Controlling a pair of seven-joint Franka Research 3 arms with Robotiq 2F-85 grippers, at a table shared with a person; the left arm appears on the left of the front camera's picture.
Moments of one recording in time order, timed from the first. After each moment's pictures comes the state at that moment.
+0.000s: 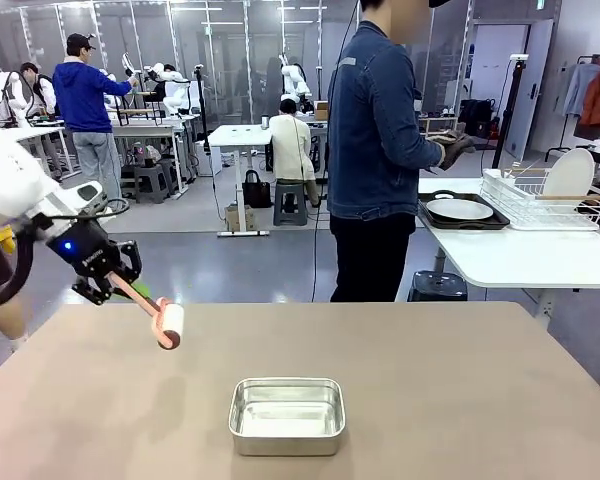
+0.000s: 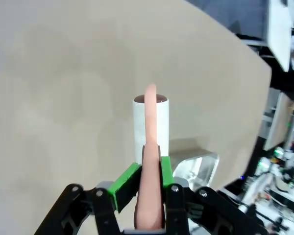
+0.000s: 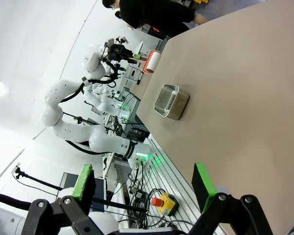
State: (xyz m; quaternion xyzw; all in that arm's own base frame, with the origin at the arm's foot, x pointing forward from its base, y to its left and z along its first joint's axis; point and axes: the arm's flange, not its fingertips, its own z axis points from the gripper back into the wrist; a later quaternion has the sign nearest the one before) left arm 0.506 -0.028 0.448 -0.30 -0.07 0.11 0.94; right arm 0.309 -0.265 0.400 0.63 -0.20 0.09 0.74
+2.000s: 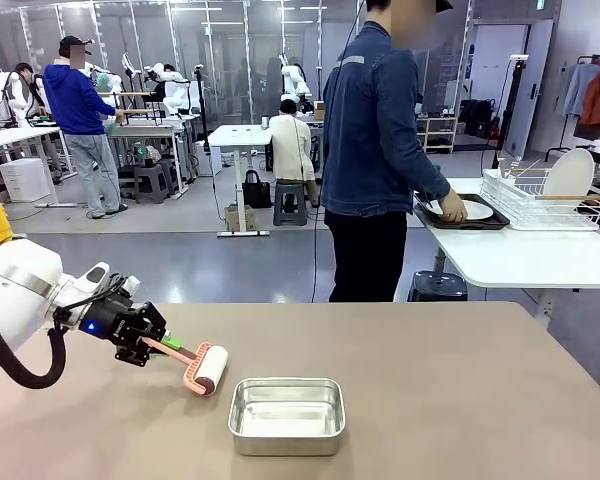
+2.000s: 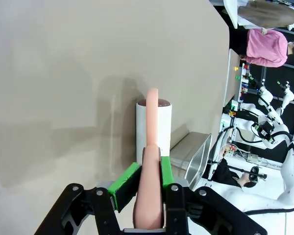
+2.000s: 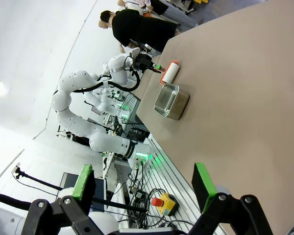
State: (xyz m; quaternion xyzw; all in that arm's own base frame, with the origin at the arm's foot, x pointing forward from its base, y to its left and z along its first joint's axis) left arm 0.524 -0.024 0.294 -0.47 -0.03 0.02 0.88; right arm 0.309 -0.265 0.400 0.63 -0.20 0.09 0.74
